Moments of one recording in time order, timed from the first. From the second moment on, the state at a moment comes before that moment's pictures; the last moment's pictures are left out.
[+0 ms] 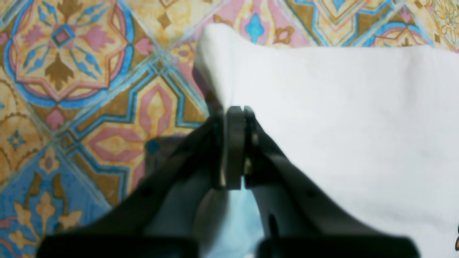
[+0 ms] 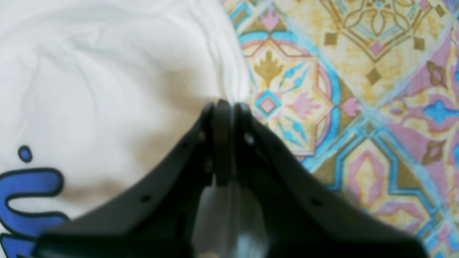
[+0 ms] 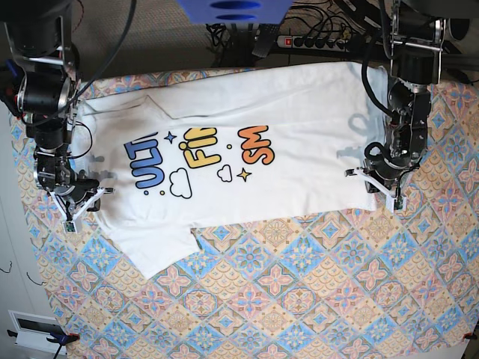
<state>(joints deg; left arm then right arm) -4.6 -23.0 3.0 64.1 -28.8 -3.2 25.1 31.4 23.2 4.5 17.4 1.1 27.0 -7.4</state>
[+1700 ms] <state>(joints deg) 18.7 -26.7 -4.9 88.4 -29.1 -4.1 25.2 0.9 23.2 19.6 64.4 2.4 28.0 -18.8</state>
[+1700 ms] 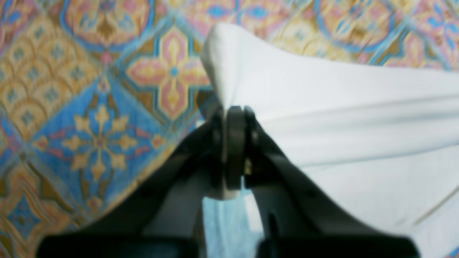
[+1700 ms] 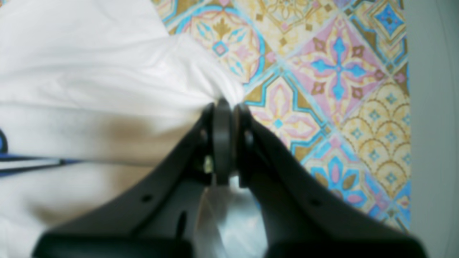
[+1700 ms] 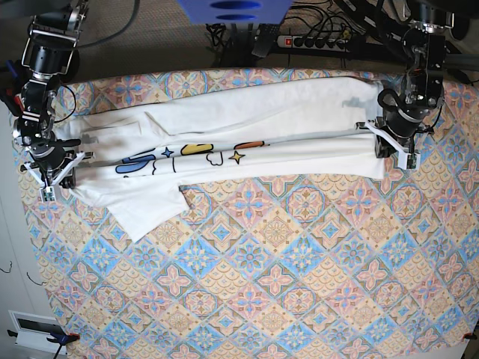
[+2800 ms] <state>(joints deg) 23.8 -27.0 0.6 88.4 -28.7 -3.2 25.1 -2.3 22.4 24.9 78.0 2.0 26.9 -31.6</state>
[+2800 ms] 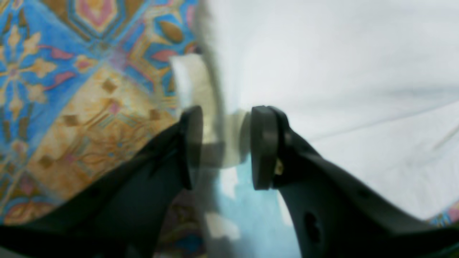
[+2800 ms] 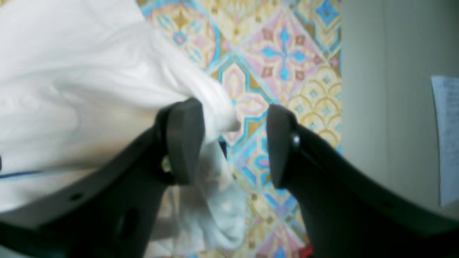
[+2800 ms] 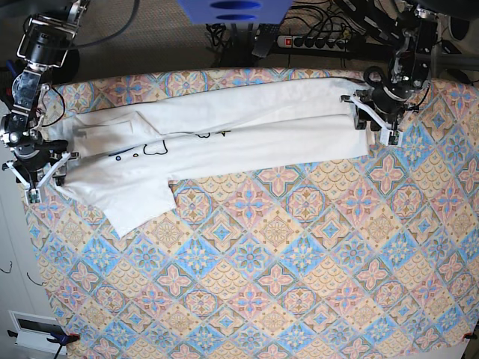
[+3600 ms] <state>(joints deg) 23.9 -26.8 0.4 88.4 -28.8 -3.6 24.9 4.0 21.1 17.9 77.2 2.3 27.0 -35.1</state>
